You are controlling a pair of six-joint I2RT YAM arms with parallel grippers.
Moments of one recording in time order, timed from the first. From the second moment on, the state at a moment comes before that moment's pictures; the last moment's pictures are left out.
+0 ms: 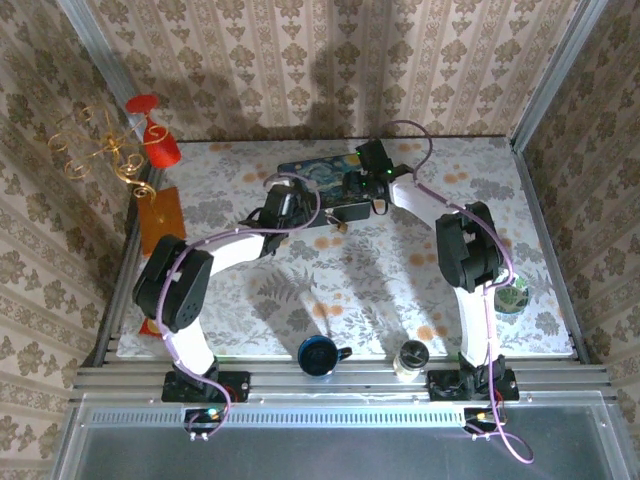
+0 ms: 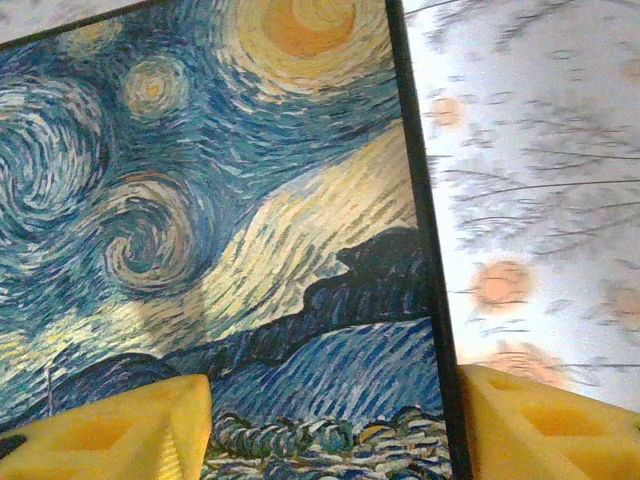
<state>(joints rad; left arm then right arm) -0.58 1.74 0.98 0.09 -0.24 -0.53 0.40 2.15 1.72 -0.44 0.05 0.41</state>
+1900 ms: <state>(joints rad) -0.62 1.59 0.79 0.11 -0.30 -0.61 0.48 2.28 1.99 -0.63 0.02 0.31</state>
